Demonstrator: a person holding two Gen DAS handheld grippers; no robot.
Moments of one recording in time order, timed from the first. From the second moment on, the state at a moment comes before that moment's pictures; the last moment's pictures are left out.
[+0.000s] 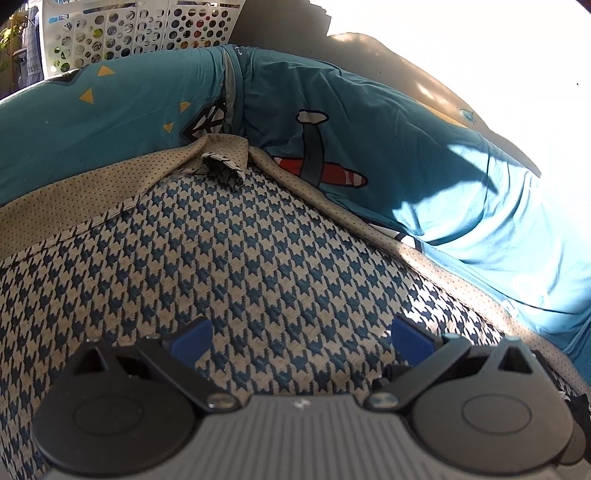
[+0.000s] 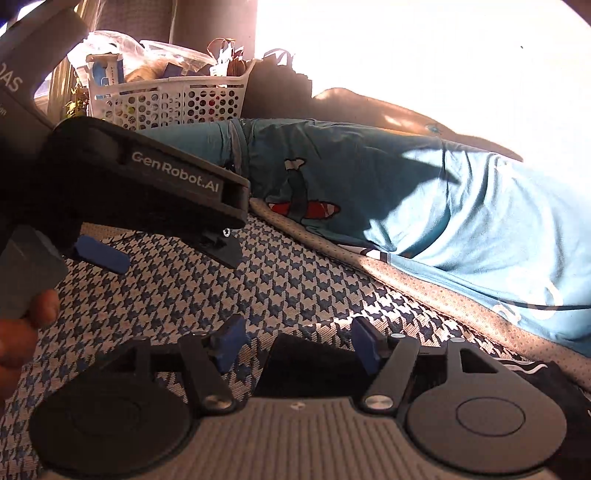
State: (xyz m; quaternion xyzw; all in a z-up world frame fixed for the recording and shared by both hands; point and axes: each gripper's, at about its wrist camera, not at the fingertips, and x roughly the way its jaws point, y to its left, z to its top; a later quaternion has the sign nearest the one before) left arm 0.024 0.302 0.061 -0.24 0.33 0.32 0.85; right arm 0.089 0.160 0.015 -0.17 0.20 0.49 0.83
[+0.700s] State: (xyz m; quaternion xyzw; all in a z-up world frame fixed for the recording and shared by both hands) left arm 0.025 0.295 0.061 -0.25 0.33 0.32 0.85; right arm 0.104 0.119 -0.011 -0.18 0.31 0.51 0.78
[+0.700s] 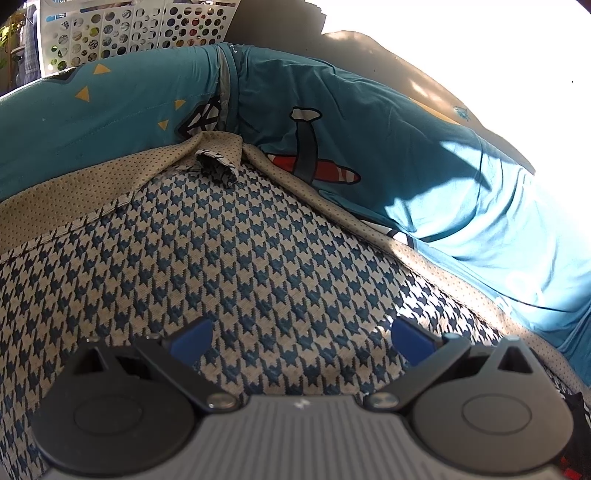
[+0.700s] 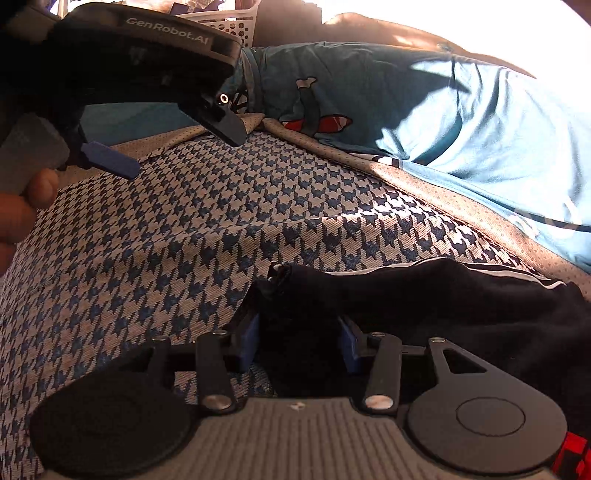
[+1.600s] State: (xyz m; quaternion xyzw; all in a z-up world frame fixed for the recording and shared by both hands) left arm 0.020 0.302 0.065 -0.26 0.32 0.32 0.85; right arm 0.128 0.154 -0.006 -0.14 0.36 0.50 0.78
